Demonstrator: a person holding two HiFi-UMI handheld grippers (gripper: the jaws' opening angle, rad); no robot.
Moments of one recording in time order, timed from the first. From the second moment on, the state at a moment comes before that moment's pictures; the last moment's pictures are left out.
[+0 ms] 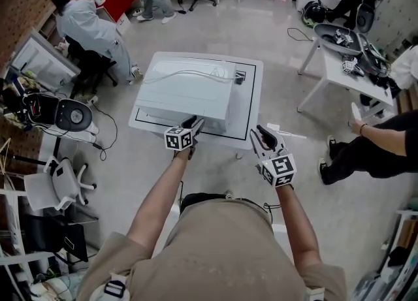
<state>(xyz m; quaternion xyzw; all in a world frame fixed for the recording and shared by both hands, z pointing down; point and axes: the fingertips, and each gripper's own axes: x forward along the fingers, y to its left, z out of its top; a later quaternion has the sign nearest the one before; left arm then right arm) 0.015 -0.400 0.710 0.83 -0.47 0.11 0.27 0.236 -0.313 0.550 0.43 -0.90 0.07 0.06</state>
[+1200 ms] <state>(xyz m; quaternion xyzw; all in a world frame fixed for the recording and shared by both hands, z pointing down) 0.018 -0.296 0.501 0.90 -0.42 -0.01 0.10 0.218 -0.273 0.501 0.43 -0.90 0.01 0.04</state>
